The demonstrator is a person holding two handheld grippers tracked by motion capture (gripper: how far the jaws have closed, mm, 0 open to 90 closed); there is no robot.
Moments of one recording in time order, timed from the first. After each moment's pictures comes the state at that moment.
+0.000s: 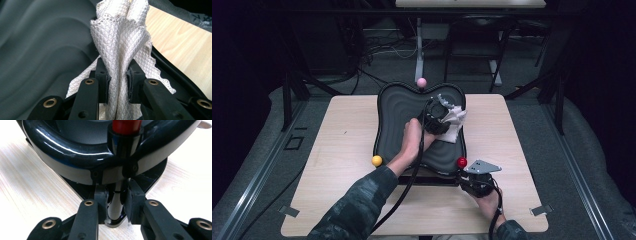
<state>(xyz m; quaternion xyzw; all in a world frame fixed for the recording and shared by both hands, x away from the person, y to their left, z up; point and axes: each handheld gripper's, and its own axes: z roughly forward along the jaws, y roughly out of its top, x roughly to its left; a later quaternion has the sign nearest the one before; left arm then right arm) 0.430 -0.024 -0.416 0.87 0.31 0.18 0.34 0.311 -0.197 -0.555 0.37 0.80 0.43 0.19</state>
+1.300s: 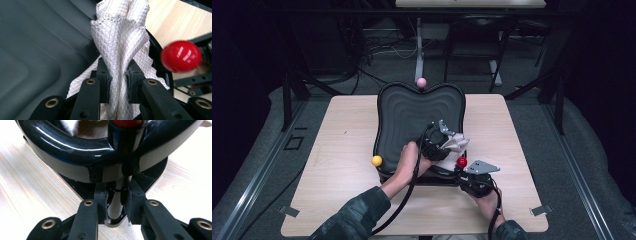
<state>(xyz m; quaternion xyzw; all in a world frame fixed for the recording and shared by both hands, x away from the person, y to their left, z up) 0.376 -0.017 -0.445 0.90 0.27 0.12 0.32 0.312 -0.196 -0.558 0.37 0.80 0.42 0.19</state>
